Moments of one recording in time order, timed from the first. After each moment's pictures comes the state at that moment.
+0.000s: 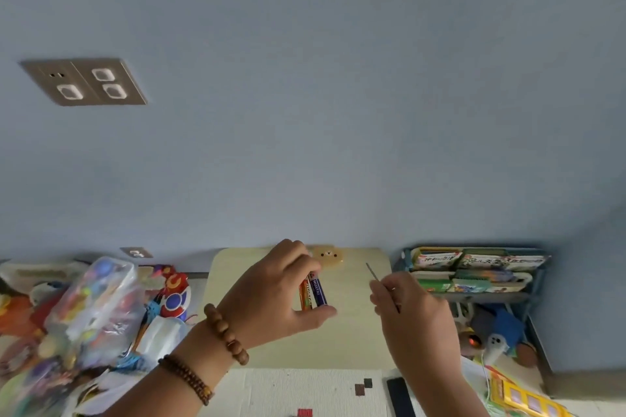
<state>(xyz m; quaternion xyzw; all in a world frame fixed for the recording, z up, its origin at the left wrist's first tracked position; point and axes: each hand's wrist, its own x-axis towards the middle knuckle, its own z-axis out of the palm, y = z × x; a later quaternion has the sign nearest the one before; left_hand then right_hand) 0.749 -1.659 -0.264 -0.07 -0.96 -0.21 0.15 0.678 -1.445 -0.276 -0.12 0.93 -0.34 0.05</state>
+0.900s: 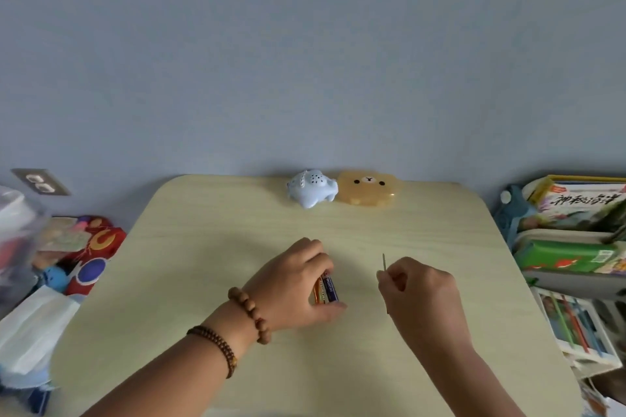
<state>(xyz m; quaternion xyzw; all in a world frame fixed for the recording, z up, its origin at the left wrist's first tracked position) 0.696 -1.726 -0.841 -0.07 -0.97 -0.19 0.16 0.616 -1.525 -0.830 -0.14 0.93 -0.35 0.05</state>
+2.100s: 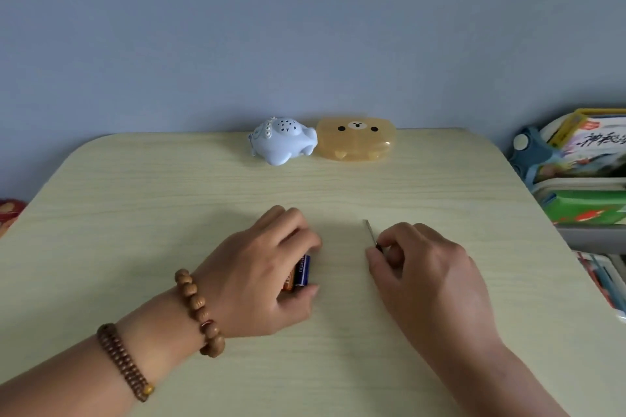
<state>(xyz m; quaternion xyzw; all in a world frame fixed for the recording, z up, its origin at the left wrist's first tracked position) 0.685 -1.738 -0.875 -0.12 -0.98 -0.14 0.12 0.610 -1.531 -0.872 -0.22 0.94 -0.25 -0.06</state>
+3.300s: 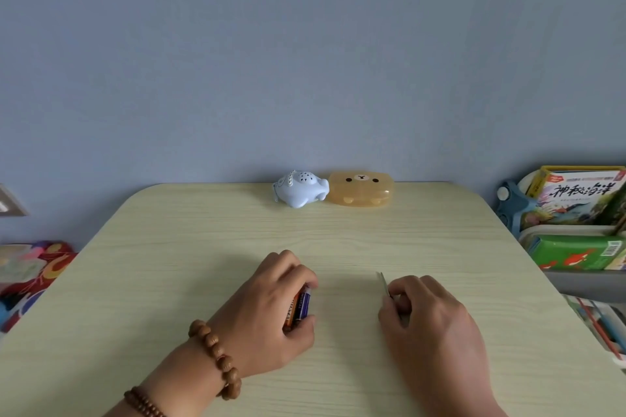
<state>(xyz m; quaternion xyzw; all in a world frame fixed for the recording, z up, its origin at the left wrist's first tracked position) 0.723 -1.735 -0.882 -0.06 -0.97 -0.20 0.16 0.647 -1.521 -0.884 -0.17 0.93 -0.30 -0.11</state>
